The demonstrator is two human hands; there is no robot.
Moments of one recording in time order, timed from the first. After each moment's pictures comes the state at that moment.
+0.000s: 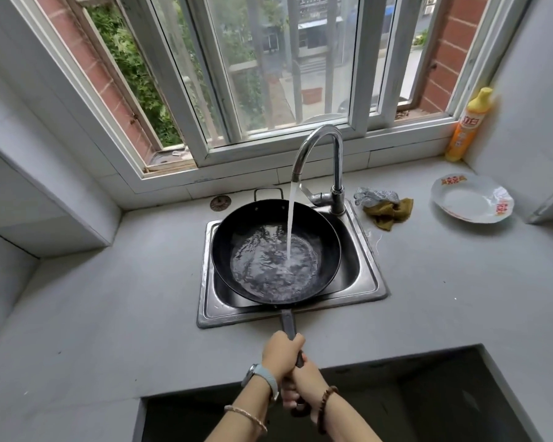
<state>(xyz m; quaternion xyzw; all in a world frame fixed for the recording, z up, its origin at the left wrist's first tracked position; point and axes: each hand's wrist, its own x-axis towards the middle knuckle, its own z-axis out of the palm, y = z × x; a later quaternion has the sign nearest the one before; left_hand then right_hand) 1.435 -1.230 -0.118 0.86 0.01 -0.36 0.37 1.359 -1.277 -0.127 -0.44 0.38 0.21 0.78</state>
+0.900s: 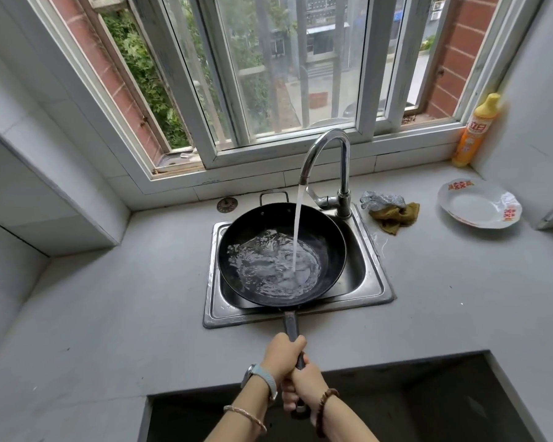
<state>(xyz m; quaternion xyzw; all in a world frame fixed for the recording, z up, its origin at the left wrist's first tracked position) 1.444 -1.214 -0.147 0.82 0.03 -0.38 0.42 1.360 -1.269 -0.118 -0.45 0.38 0.20 0.78</state>
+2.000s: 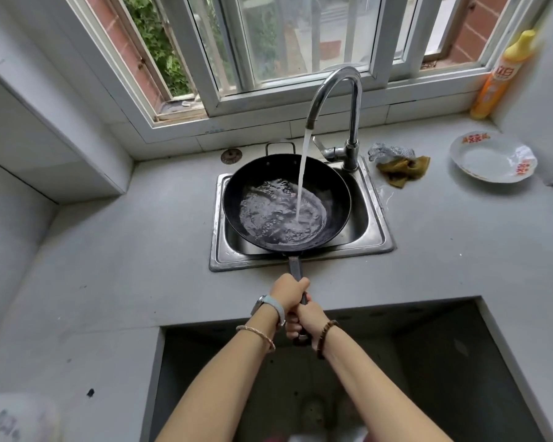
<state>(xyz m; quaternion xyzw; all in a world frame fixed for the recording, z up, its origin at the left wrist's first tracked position) 1.433 -1.230 -0.106 0.84 0.02 -0.38 0.39 1.360 -1.275 -0.114 -0.42 0.38 0.20 0.80</state>
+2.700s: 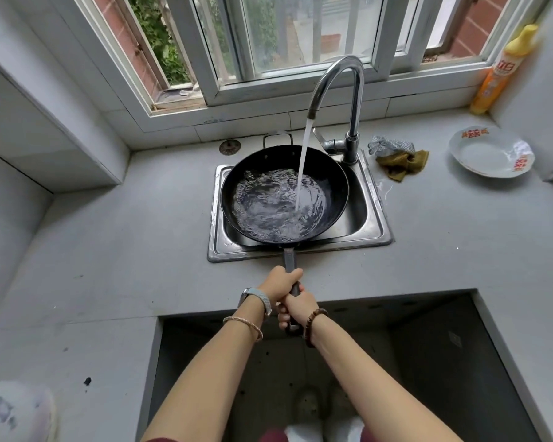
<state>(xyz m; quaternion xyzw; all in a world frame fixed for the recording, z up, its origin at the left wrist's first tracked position) 1.437 -1.213 -0.107 0.79 0.03 -0.41 0.46 1.369 -1.260 -0.120 -0.47 0.40 0.19 0.76</state>
